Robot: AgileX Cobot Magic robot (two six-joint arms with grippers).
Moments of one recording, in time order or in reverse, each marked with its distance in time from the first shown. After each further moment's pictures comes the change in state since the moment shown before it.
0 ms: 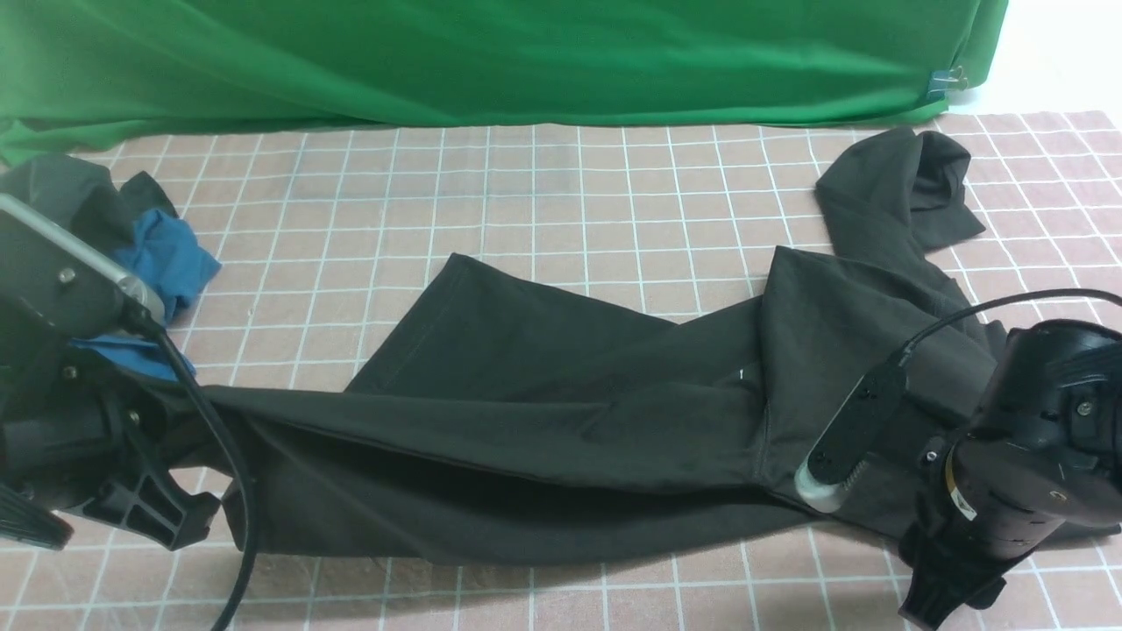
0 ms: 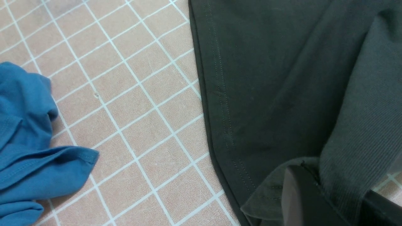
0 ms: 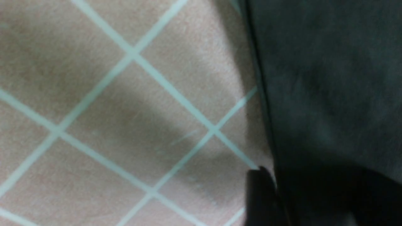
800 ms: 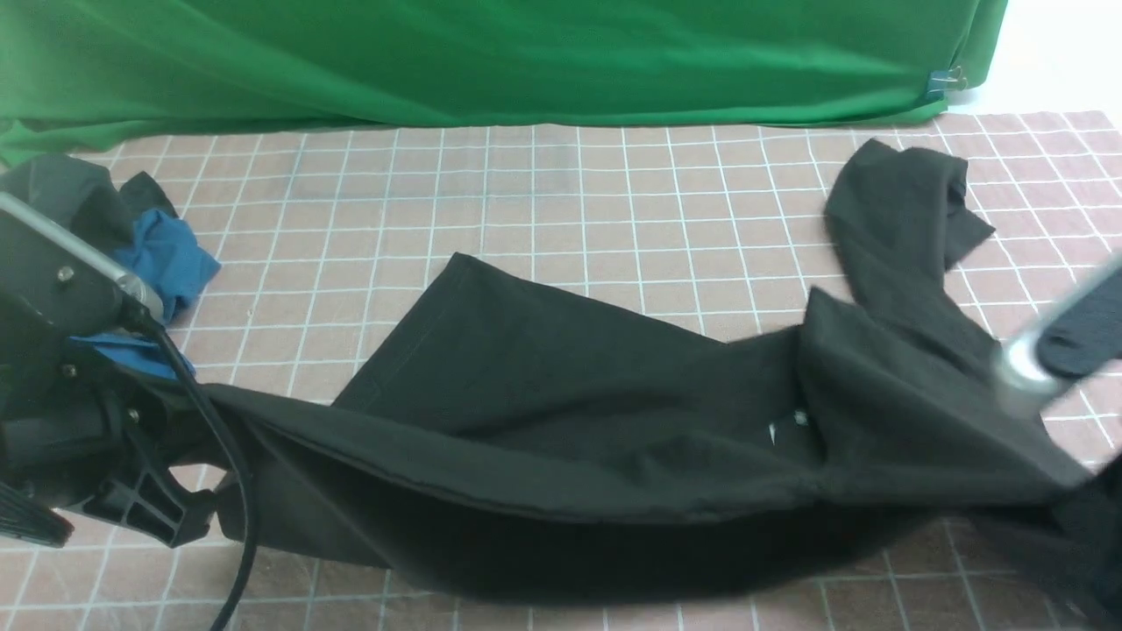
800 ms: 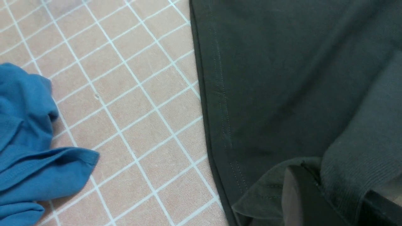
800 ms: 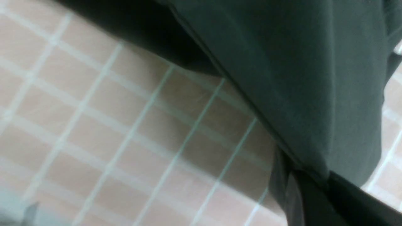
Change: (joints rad) right arm 0.000 -0.580 -0.088 0.290 0.326 -0.025; left arm 0.000 0.000 0.000 0.000 -0.009 -0.001
